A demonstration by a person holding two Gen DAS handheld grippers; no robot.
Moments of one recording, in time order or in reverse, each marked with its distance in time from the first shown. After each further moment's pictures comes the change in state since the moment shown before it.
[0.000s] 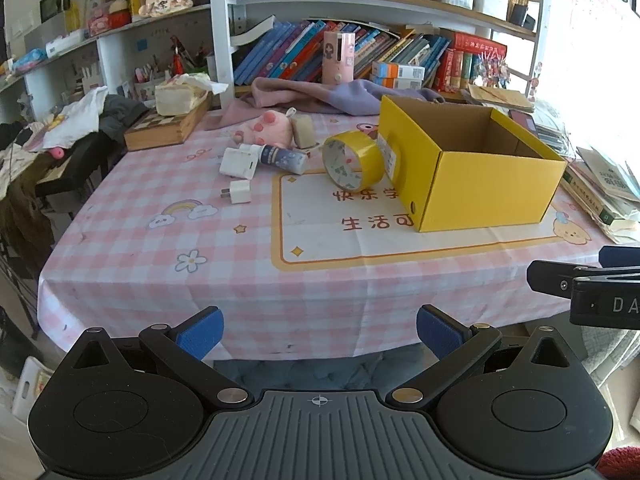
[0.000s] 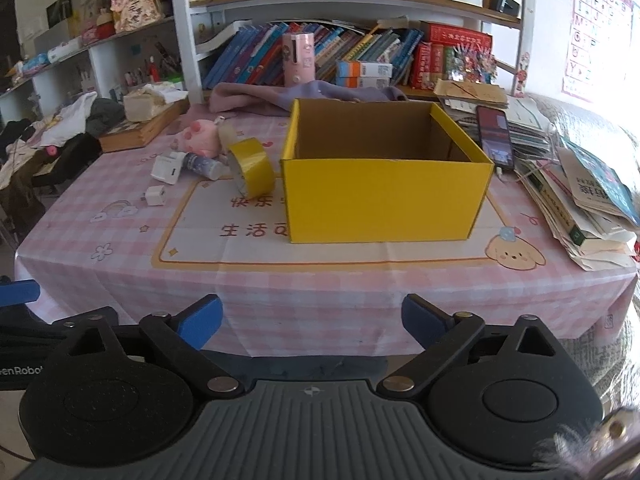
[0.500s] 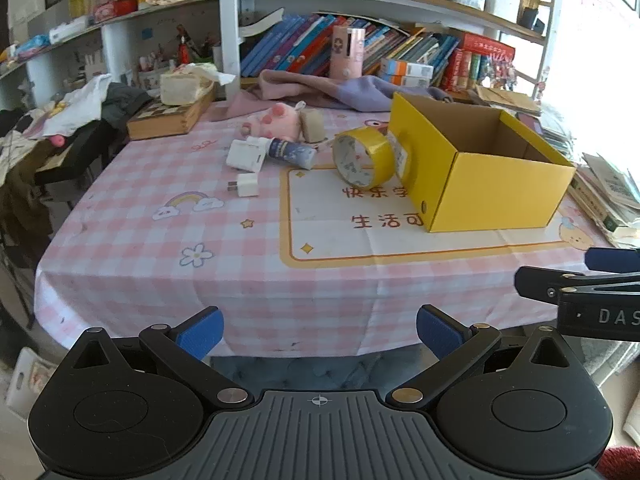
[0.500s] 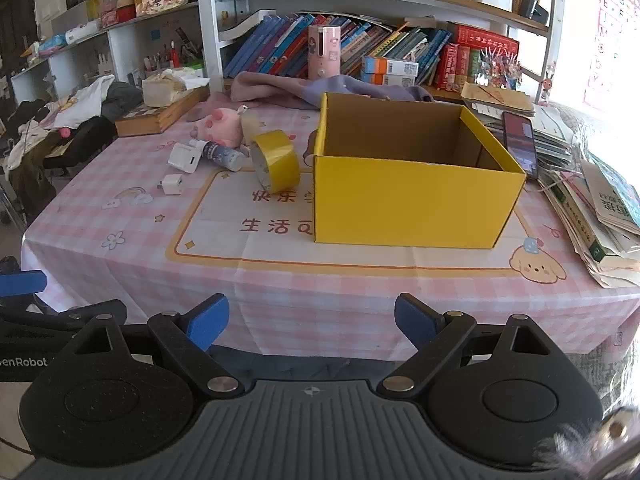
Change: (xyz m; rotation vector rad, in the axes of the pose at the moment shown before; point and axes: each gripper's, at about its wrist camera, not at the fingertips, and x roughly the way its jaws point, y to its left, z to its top) left arm 0.008 0.017 0.002 -0.026 0.011 -0.018; right arm 0.017 0.019 0.006 -0.055 0.017 0.032
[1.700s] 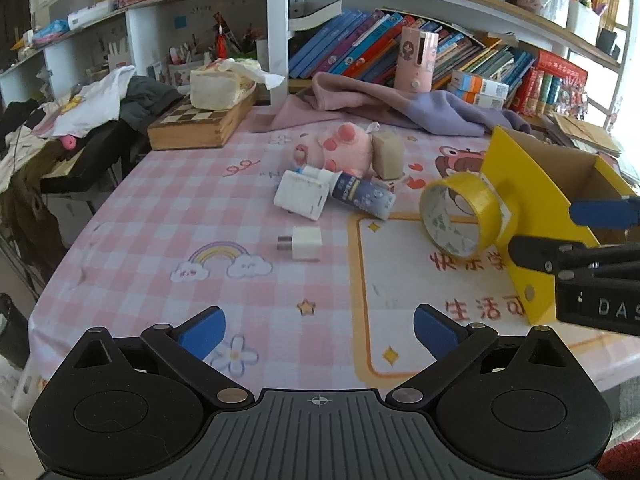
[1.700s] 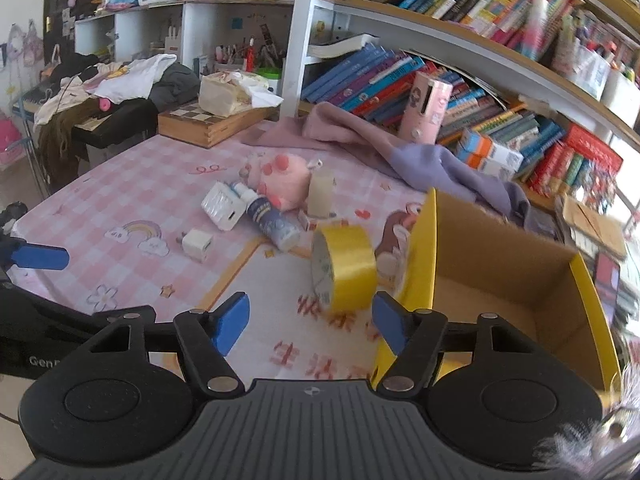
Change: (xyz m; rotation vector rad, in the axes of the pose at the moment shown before) left arm 0.105 0.057 0.079 -0.080 0.006 0.106; right arm 0.123 0.061 0.113 -0.314 -0.066 0.094
